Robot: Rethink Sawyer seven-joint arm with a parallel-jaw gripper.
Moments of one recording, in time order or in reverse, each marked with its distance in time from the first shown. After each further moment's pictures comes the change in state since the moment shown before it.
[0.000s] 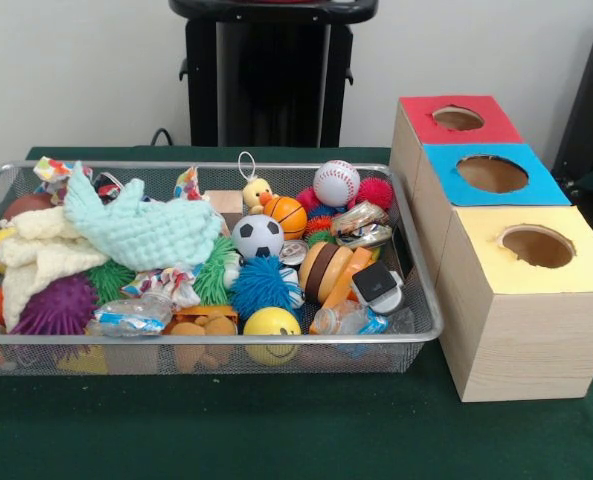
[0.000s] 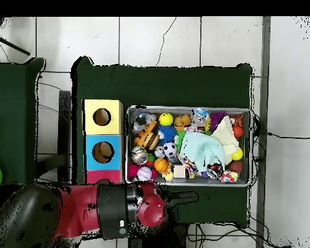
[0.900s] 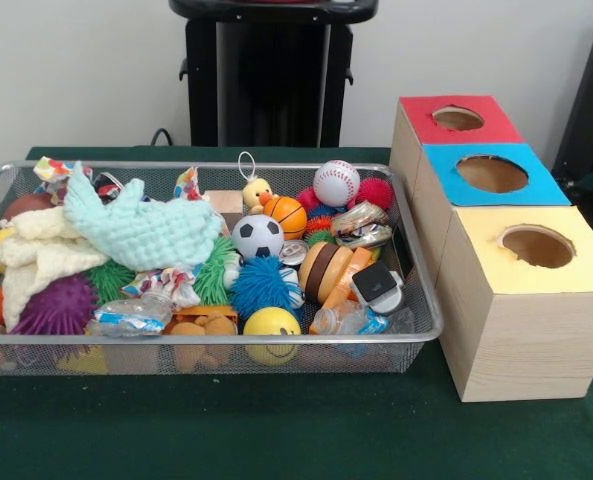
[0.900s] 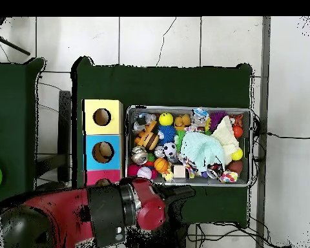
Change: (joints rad) arm -0.030 -0.165 0.061 -0.035 0.040 -0.016 0.000
